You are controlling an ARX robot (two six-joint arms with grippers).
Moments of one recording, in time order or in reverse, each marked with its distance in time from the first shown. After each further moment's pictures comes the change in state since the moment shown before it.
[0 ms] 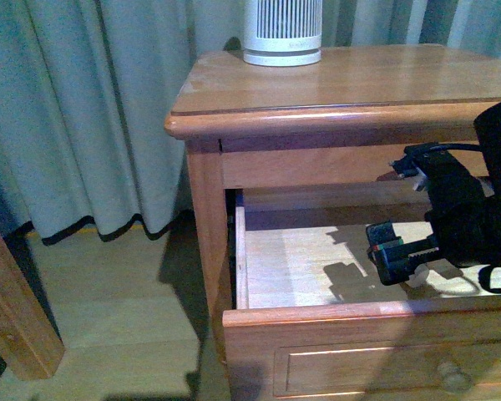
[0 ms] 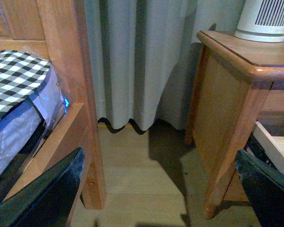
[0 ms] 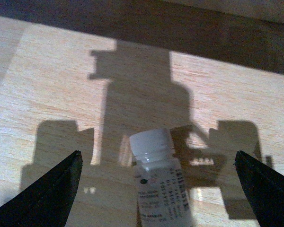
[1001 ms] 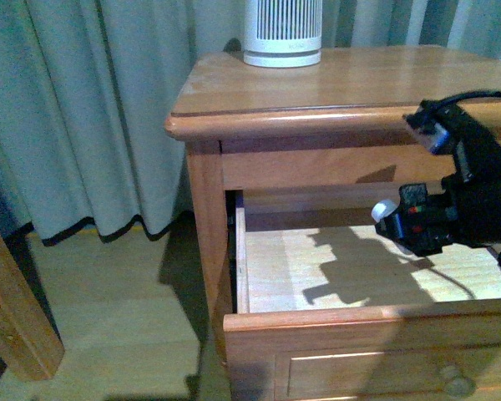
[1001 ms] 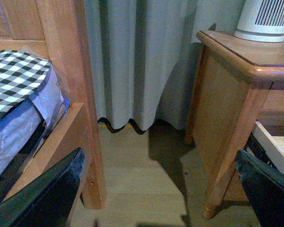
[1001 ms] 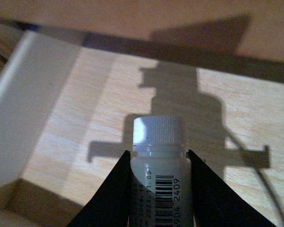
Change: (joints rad) left arm 0.000 0.000 0.000 0.000 0.000 0.000; right arm 0.012 -0.255 -0.103 -0.080 -0.177 0.089
